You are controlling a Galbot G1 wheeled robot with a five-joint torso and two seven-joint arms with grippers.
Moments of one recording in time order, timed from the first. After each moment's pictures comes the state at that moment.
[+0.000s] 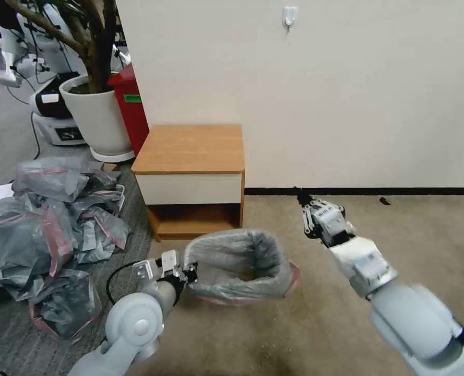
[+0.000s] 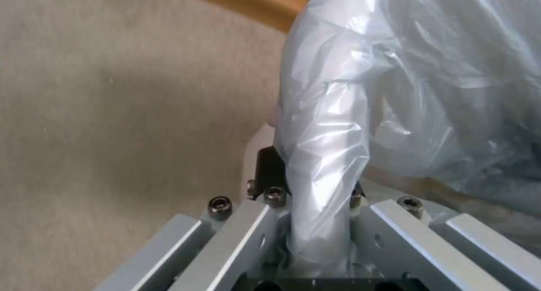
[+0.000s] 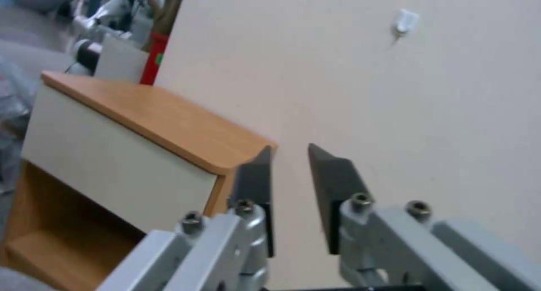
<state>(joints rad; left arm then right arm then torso) 1.35 -1.11 -0.25 -2.14 -1.25 0.59 -0.75 -1.47 1.02 0.36 2.29 -0.03 -0.08 0.10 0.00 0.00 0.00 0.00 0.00</state>
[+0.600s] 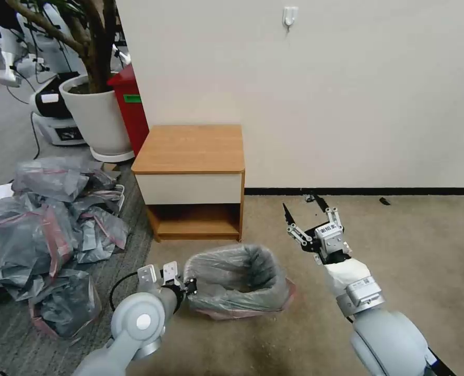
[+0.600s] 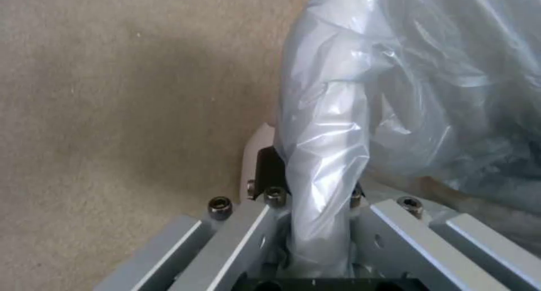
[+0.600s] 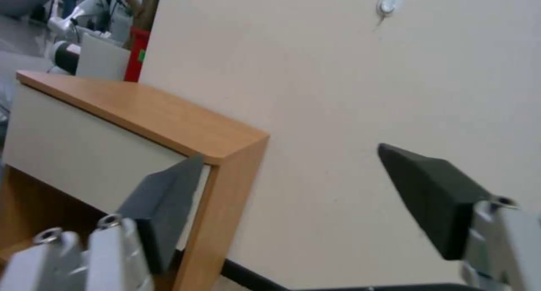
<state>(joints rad) 1.31 -1.09 -0.21 -2.05 -1.29 0.62 -0.80 -1.47 1.09 0.35 2.26 -0.06 -0.07 0.11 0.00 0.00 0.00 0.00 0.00</state>
